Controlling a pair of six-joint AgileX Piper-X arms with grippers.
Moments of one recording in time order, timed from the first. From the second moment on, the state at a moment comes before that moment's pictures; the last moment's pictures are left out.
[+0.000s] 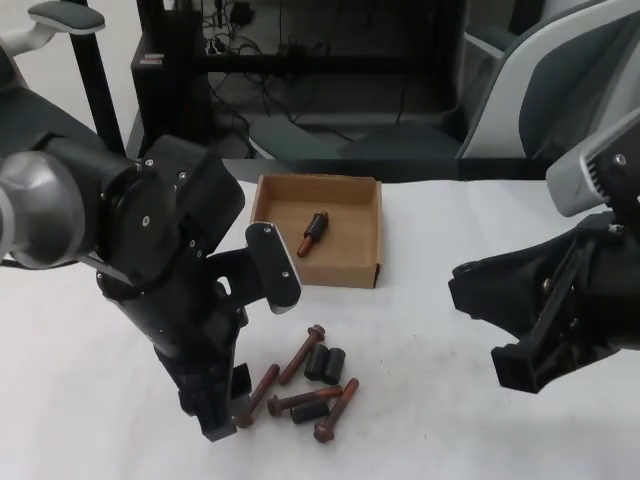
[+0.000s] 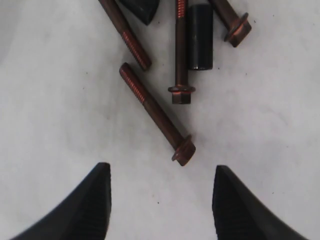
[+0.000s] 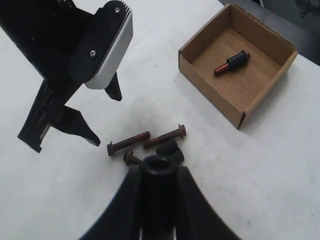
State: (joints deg) left arm -29.7 91.0 -56.8 45.2 7.4 43.7; right arm 37.9 53.4 -42.0 26.5 -6.0 0.0
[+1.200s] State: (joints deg) left arm -29.7 98.8 -59.3 41.2 10.0 5.1; right arm 37.8 53.4 -42.0 26.5 -6.2 0.0
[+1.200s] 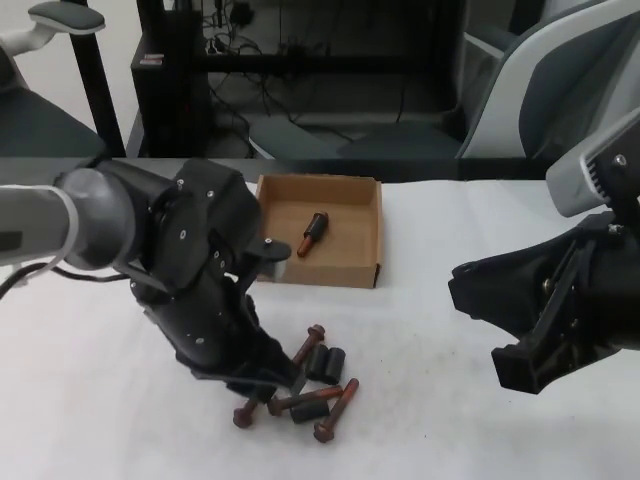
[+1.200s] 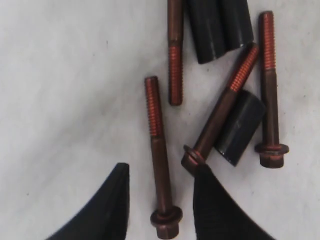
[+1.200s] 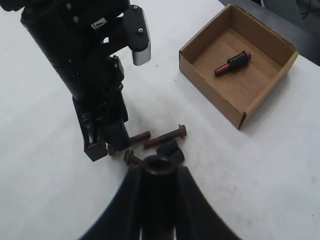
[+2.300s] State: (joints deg) left arm -29.7 103.8 -60.2 41.3 10.0 9.4; right arm 37.8 53.4 -42.0 26.5 -6.3 -1.5
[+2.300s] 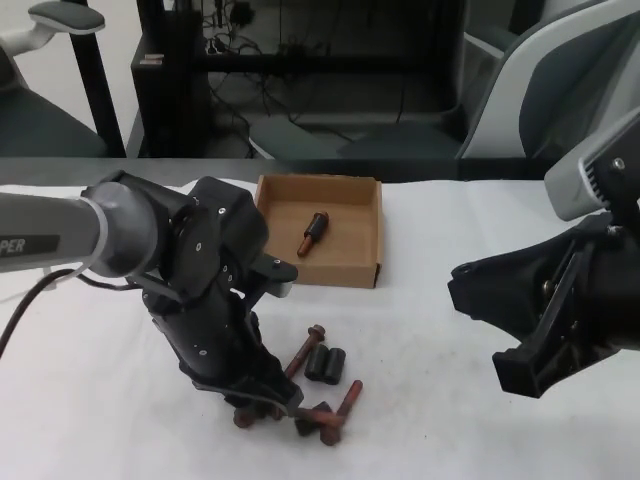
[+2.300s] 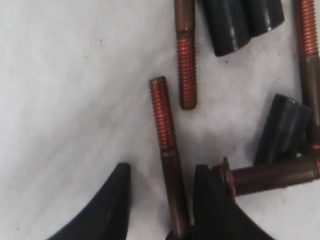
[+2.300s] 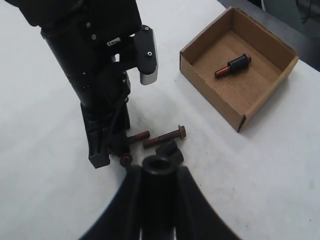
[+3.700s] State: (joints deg) left arm -26.3 92.5 -59.7 46.1 9.0 49.4; right arm 37.8 53.4 -42.0 26.5 -6.3 -1.6
